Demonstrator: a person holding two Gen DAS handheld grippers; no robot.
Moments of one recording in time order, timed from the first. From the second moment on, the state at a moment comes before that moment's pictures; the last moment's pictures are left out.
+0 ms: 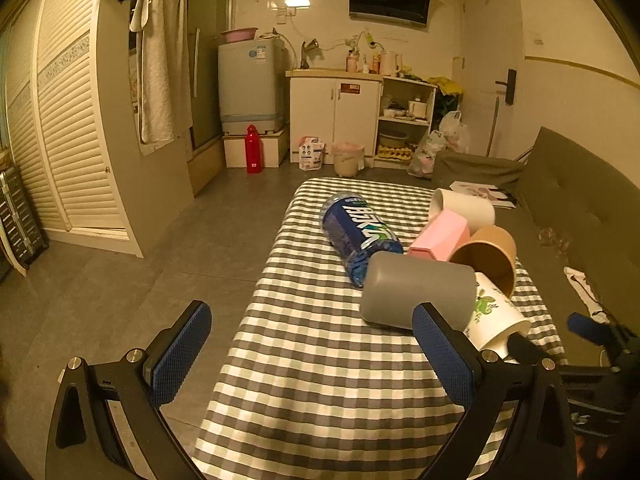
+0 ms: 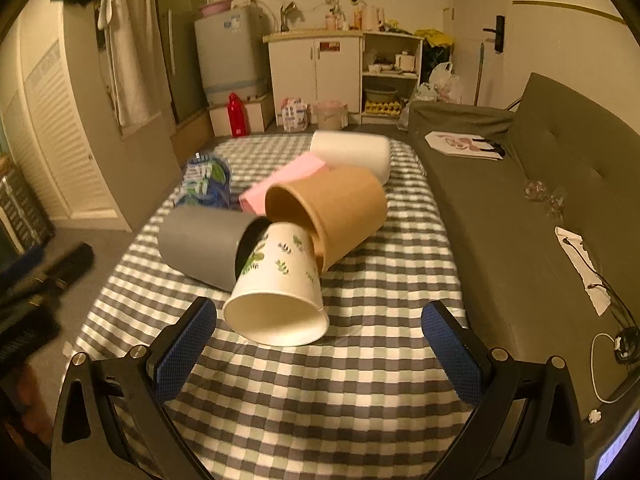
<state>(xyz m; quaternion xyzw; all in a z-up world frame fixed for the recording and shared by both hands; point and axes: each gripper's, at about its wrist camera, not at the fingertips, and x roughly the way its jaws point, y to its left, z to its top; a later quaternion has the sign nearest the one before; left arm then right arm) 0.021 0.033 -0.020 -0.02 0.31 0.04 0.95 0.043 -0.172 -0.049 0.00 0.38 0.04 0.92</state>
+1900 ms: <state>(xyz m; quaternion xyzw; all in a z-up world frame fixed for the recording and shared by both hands) 0.015 0.020 -0.022 0.00 0.34 0.01 0.94 -0.004 -0.175 -0.018 -0.03 0.44 0.07 0.90</state>
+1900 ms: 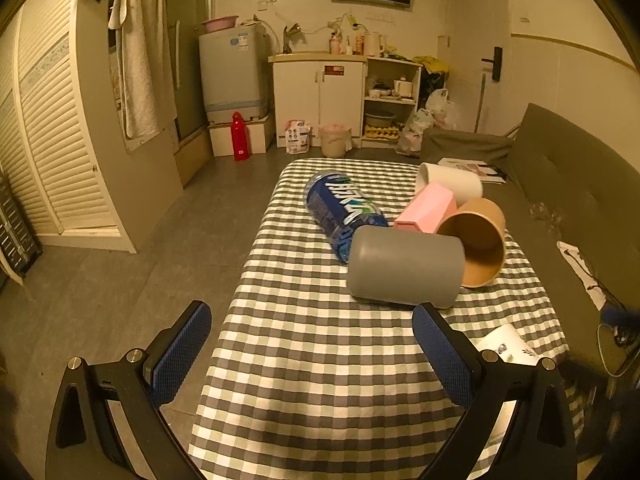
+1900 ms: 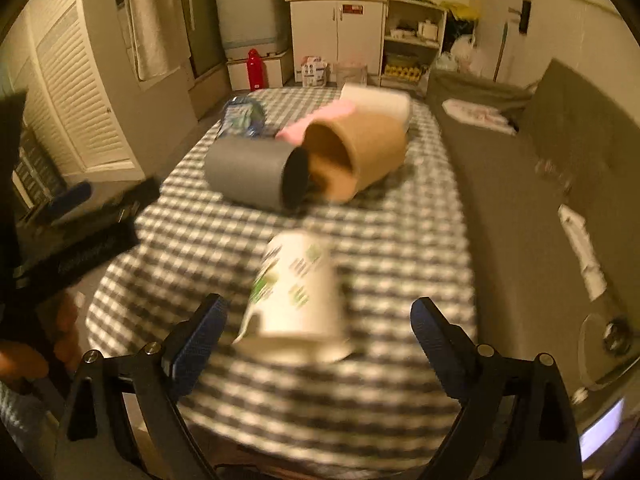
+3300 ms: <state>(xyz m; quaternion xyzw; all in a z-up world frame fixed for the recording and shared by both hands) 0.080 -0.114 -0.083 -0.03 0.61 -0.10 0.79 0.036 -0.282 0.005 0.02 0.42 0.01 0.91</state>
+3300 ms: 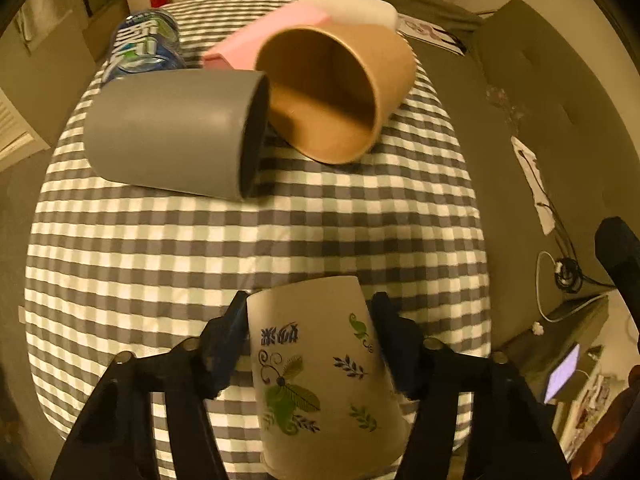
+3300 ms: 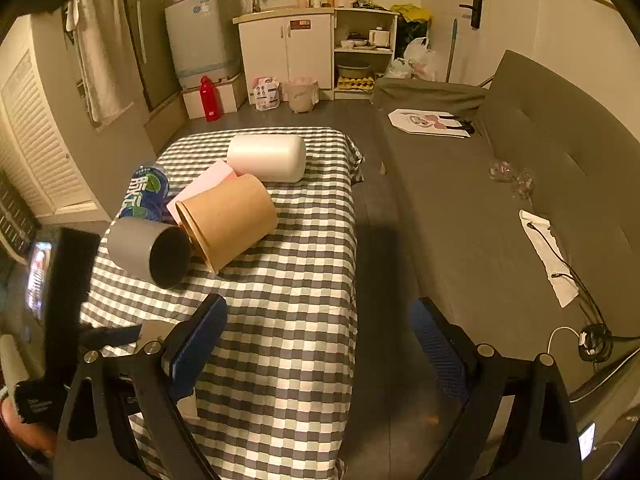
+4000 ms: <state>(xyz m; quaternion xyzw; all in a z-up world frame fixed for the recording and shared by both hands) 0.053 -0.095 -0.046 0.02 0.40 -0.02 0.91 0.028 -0.278 0.009 0.02 0.42 0.01 0.91</state>
